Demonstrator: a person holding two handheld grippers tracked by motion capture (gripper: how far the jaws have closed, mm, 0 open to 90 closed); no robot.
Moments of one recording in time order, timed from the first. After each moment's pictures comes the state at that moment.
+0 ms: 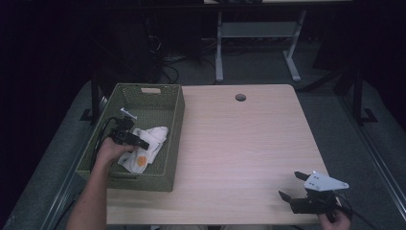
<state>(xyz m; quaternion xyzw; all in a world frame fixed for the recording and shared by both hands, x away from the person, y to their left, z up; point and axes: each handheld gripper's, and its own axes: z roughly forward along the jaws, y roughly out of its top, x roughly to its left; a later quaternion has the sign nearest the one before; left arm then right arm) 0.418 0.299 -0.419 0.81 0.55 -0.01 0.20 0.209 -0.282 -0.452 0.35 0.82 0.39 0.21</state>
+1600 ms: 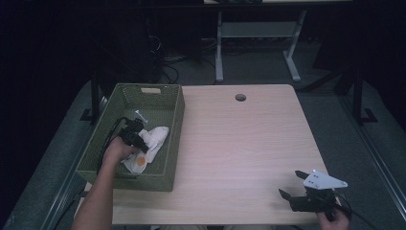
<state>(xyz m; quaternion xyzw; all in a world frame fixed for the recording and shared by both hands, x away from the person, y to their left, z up) 0.421 0.275 -0.422 0.84 0.52 0.00 0.13 0.213 -0.282 -0.454 0.37 0.82 0.39 0.22</state>
